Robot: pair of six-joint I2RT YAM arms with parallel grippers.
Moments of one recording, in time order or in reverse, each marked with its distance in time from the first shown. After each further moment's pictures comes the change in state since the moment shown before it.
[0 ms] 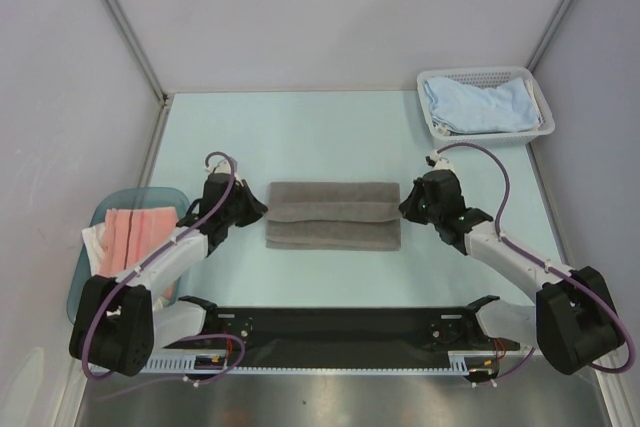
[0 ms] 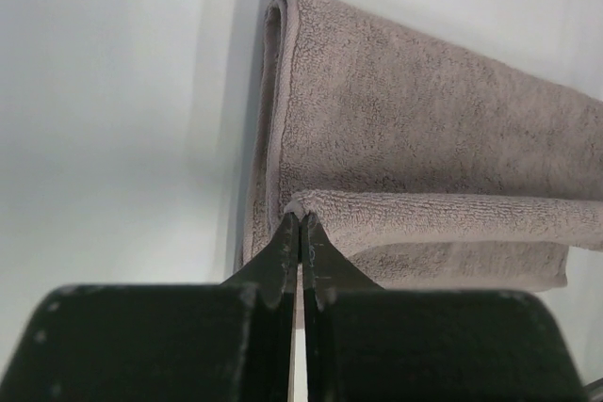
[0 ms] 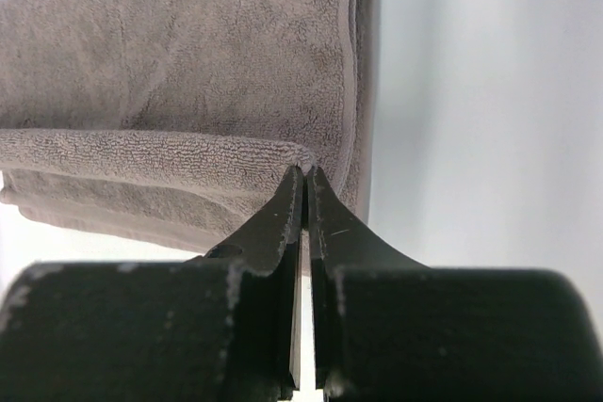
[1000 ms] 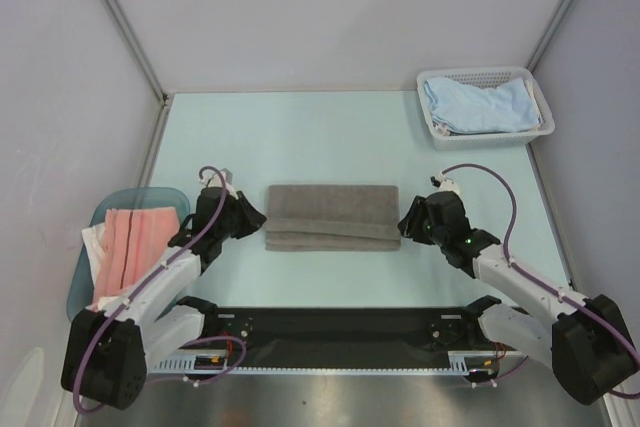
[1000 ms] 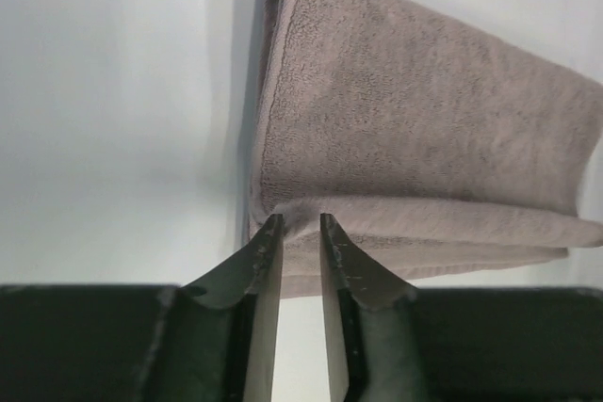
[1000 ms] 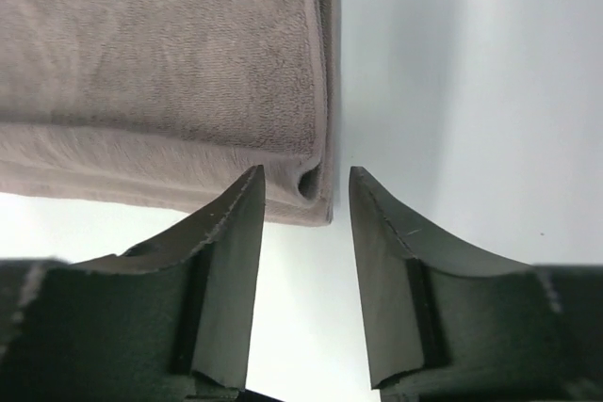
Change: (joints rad) left arm -0.006 -0.147 -0.103 -0.037 0.015 -0.007; right arm 0.058 -0.138 -0.155 -0.030 0.031 0.057
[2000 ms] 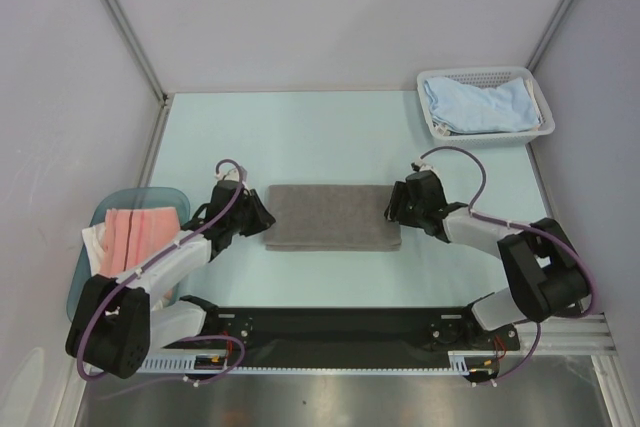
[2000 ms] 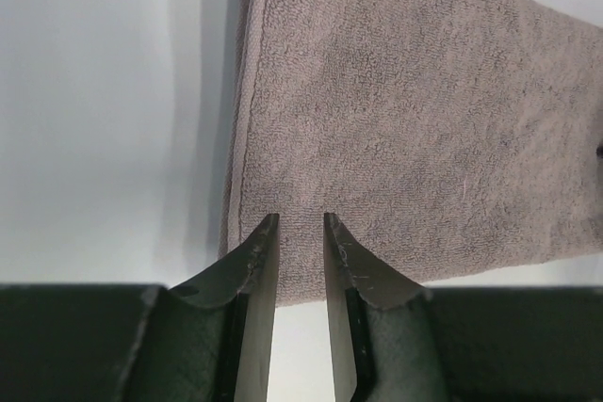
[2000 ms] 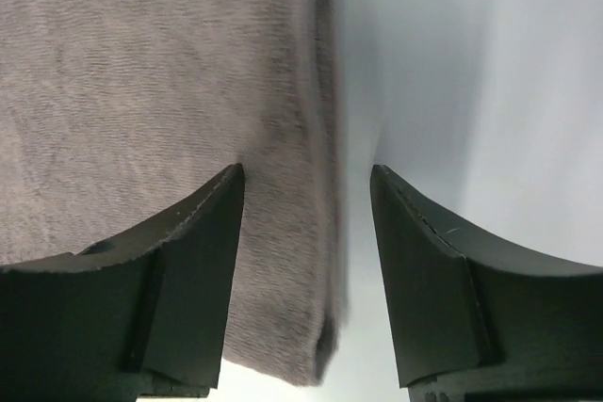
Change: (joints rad) left arm -0.068 0.136 0.070 -0.019 -0.013 0.010; right arm -0.048 0.410 0.163 0.145 -0.029 -0.053
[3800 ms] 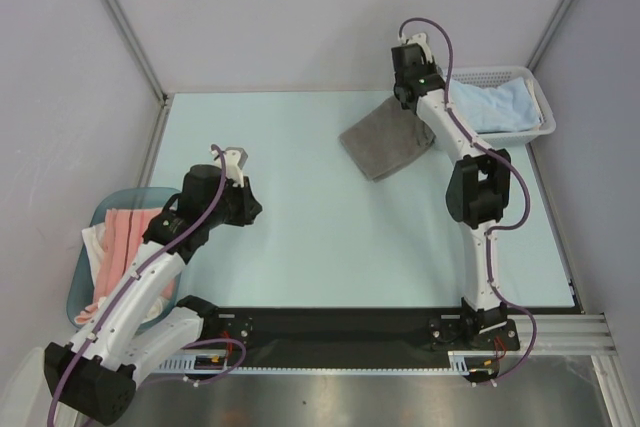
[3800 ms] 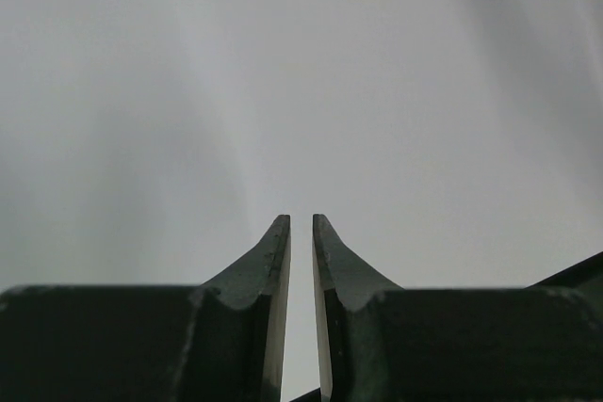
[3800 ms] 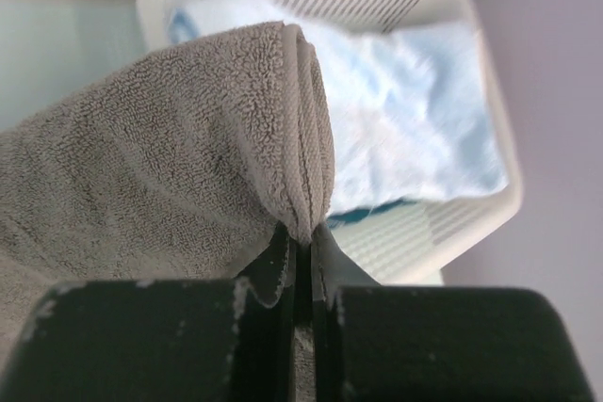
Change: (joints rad) left arm -0.030 -0.269 0.305 -0.462 0.040 0.368; right arm -0.129 0.783 1.520 -0.578 0.721 -0.730
